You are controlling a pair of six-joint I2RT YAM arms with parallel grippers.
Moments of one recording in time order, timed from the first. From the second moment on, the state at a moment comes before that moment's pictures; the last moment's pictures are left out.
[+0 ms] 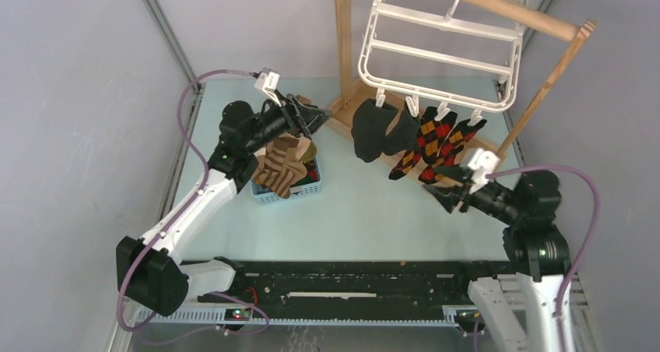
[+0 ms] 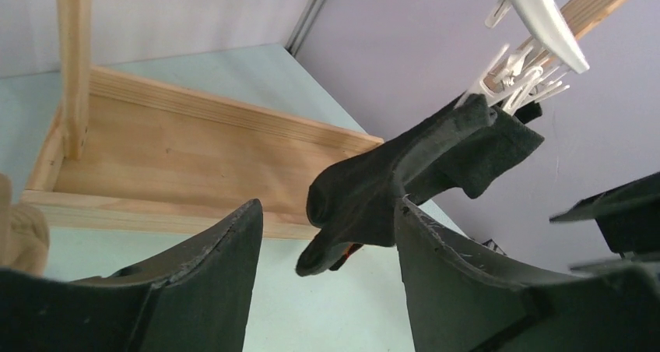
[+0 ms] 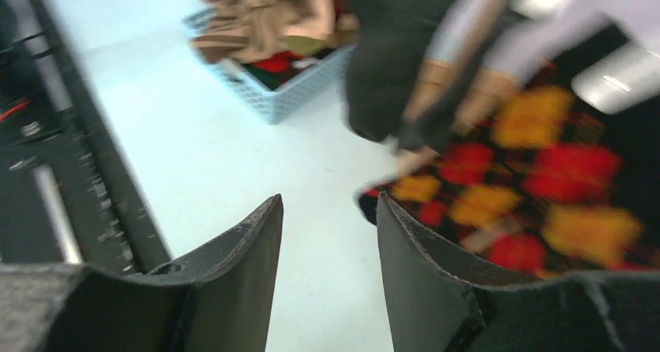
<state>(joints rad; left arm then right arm) -0.39 1.19 1.01 0.25 0.46 -0.55 -0.10 0.50 0.94 -0.64 -0.92 -0.35</state>
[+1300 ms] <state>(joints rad) -0.51 1.29 1.05 0.30 0.33 -0.30 0.34 0.76 0.72 -0.13 0.26 -0.29</state>
